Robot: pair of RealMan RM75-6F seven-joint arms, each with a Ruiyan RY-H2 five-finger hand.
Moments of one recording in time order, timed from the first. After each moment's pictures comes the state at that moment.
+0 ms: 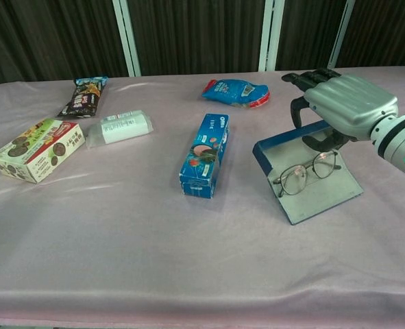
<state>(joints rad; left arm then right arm) -0.13 -1.18 0.04 -1.57 1.68 1.49 0.14 0.62 -1.71 0.16 -1.17 -1.36 1.19 -0.56</state>
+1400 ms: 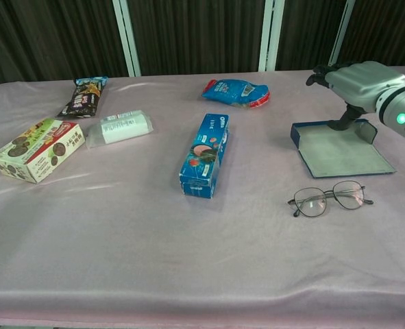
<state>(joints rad) -0.13 -1.20 0.04 -1.57 1.67 1.48 0.17 0.69 -1.68 0.31 -1.10 -1.06 0.98 -0.66</state>
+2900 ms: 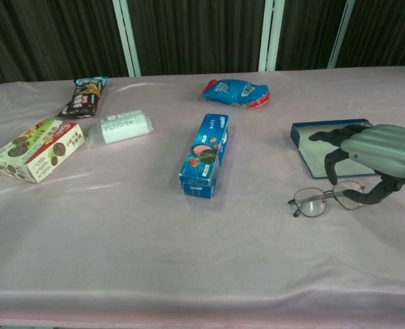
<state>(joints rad) -0.12 -1.18 0.05 -1.57 1.69 1.50 0.15 0.54 -1.47 0.04 -1.40 -1.33 0.97 -0.46</state>
